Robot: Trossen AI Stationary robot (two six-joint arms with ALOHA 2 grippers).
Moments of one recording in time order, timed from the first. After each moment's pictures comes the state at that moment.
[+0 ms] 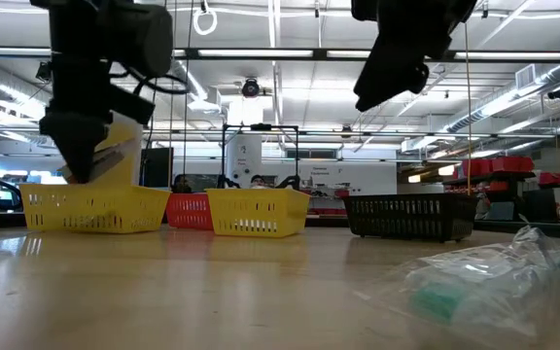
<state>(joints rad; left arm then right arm) -0.10 1.41 0.84 -1.13 -0.38 -0.62 0.28 1.51 1.09 -0.49 0.25 0.47</state>
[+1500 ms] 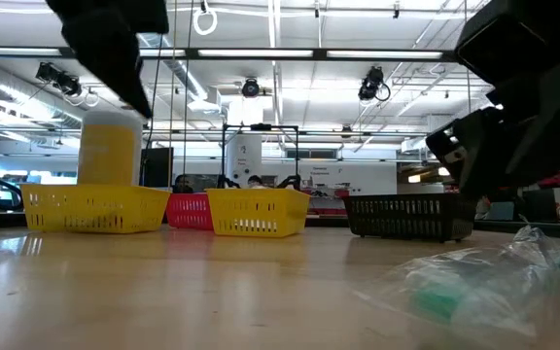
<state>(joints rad) -0.25 1.18 0.90 -0.83 -0.52 -0.45 0.51 1.58 0.53 0.41 0.03 0.25</state>
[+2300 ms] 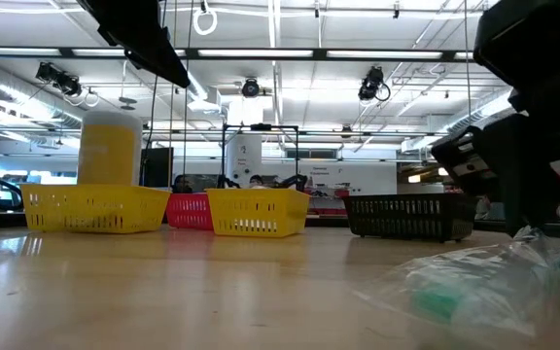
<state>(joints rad) -0.28 1.18 0.90 -0.52 -0.43 -0.30 0.57 1.70 0.65 0.30 0.00 0.22</state>
